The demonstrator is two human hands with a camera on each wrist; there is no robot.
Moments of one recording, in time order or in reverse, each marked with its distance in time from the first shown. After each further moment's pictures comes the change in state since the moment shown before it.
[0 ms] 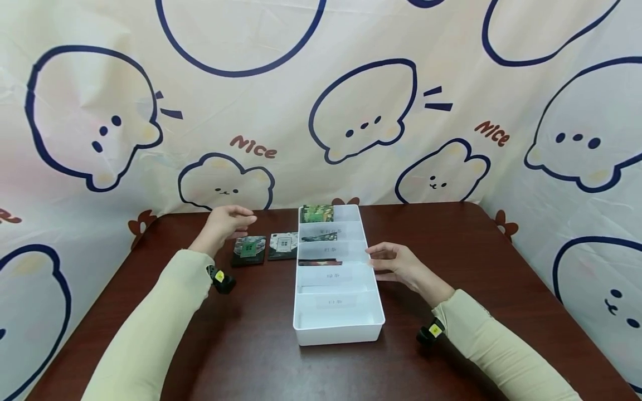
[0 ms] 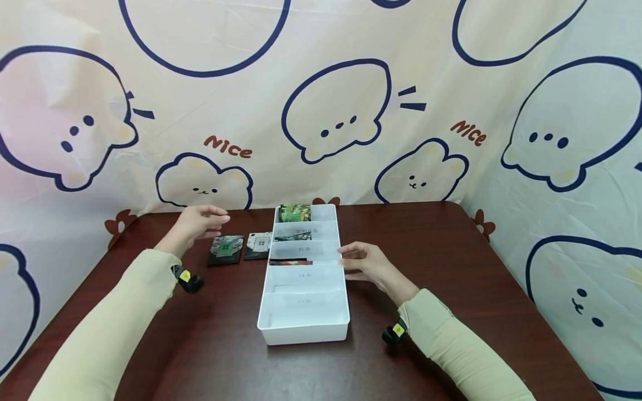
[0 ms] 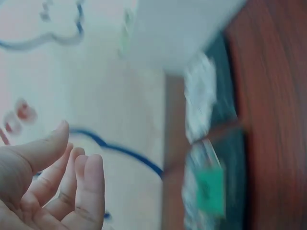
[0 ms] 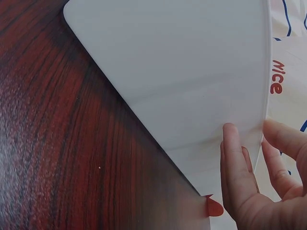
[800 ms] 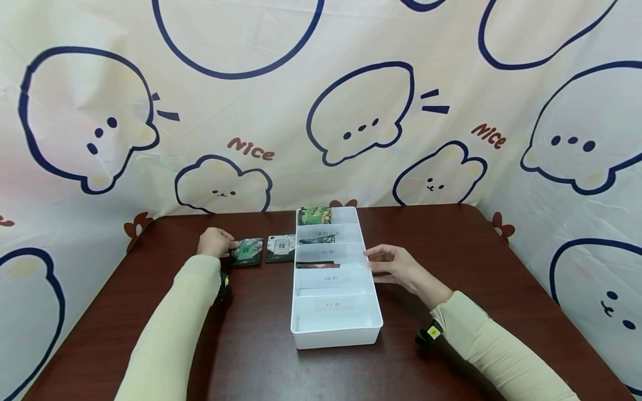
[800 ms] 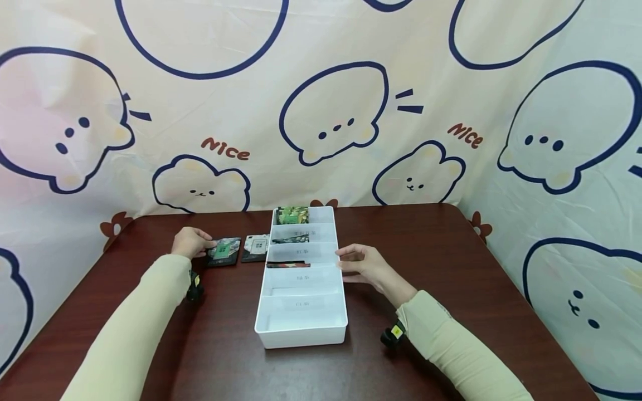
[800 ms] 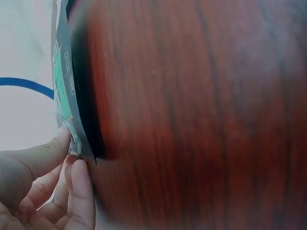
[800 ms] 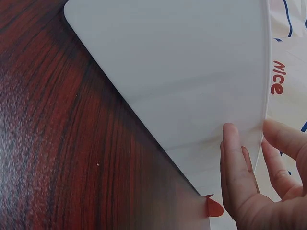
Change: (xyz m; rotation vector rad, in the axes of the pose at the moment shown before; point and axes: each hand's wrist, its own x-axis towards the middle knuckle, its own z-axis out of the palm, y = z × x) left_hand 0.039 -0.073 -0.003 0.262 0.182 -0.223; right_hand 0.000 -0.001 0.000 0.006 -0.008 -0.003
